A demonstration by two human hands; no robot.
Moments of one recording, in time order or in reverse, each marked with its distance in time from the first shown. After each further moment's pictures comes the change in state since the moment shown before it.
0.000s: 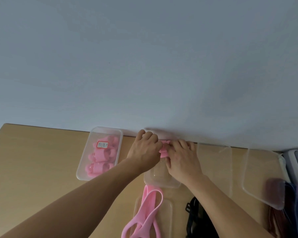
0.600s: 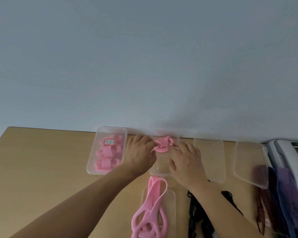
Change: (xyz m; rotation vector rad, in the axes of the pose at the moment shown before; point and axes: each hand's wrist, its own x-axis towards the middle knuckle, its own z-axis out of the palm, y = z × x) left_hand -0.056 -0.006 -0.029 -0.306 0.207 -0.108; right_hand -0.044 -0.035 -0.047 0.142 0.040 0.164
